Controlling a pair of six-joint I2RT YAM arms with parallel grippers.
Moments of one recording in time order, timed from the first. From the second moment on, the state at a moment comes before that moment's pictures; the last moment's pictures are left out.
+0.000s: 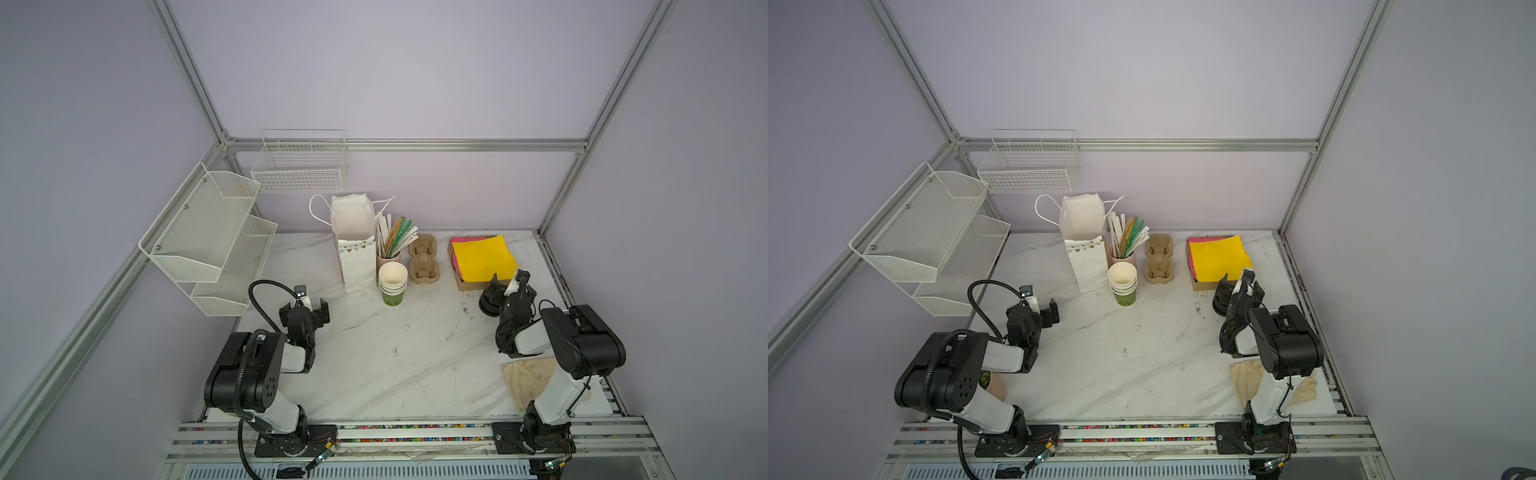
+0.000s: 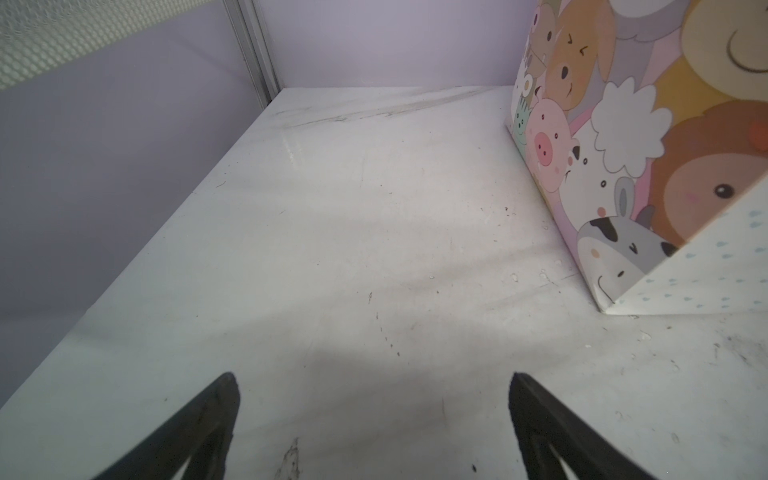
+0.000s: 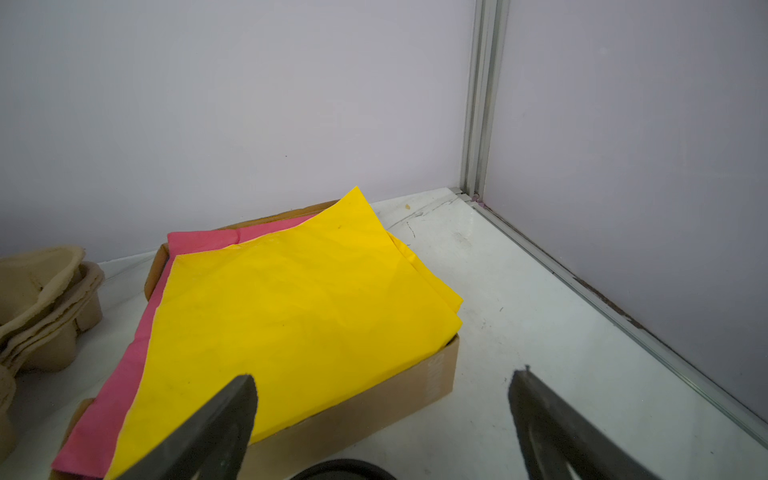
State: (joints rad) left arm -0.02 1.58 0.31 0.91 -0.28 0.00; right arm 0.13 1.78 0.44 1.24 0.39 0.12
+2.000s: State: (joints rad) left arm -0.53 1.63 1.53 -0.81 -0.27 -0.43; right arm 0.43 1.19 1.04 -0.33 0.24 0.53
